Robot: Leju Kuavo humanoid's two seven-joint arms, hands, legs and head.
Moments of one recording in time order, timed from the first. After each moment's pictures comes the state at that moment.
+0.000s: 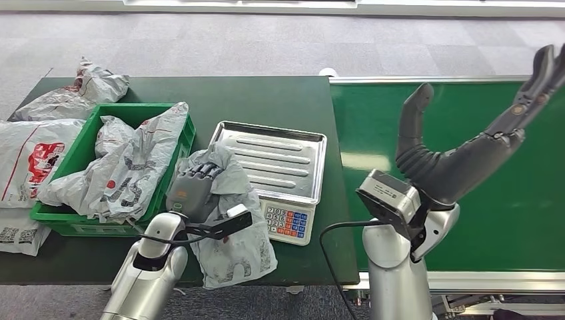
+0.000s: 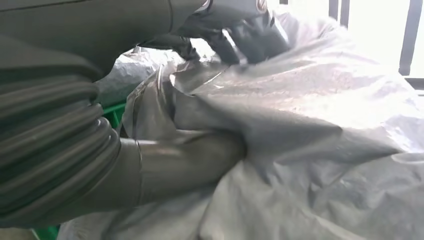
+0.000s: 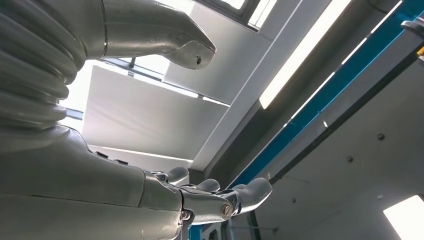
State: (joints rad) left arm -0.30 -0.12 -0.17 -1.12 -1.44 0.13 -0.06; right arm -0.33 0.36 0.09 -1.77 0.95 -0.70 -0.43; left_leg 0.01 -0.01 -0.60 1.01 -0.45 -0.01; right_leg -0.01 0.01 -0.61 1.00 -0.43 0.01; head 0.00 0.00
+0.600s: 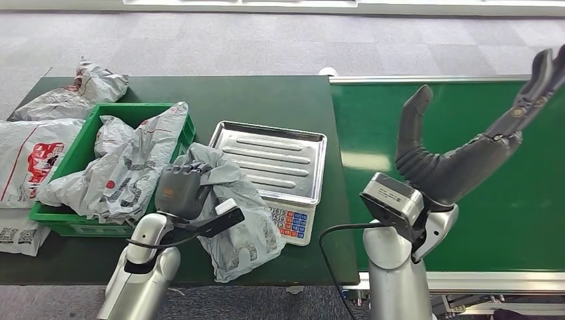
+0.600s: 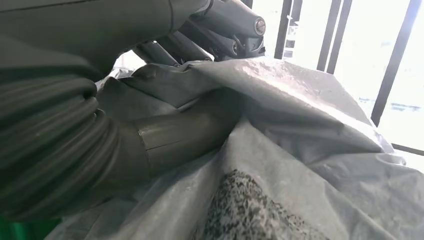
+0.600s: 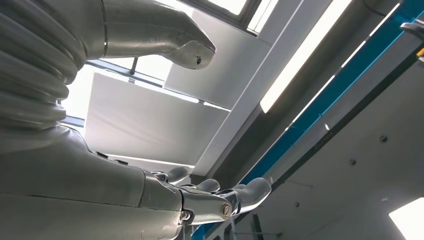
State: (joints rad) left arm -0.26 -0.12 -0.15 -1.22 -1.30 0.26 -0.15; right arm -0.32 0.36 0.09 -1.76 0.91 -0.70 -0.46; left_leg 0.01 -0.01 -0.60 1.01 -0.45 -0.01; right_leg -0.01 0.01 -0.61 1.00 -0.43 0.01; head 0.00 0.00
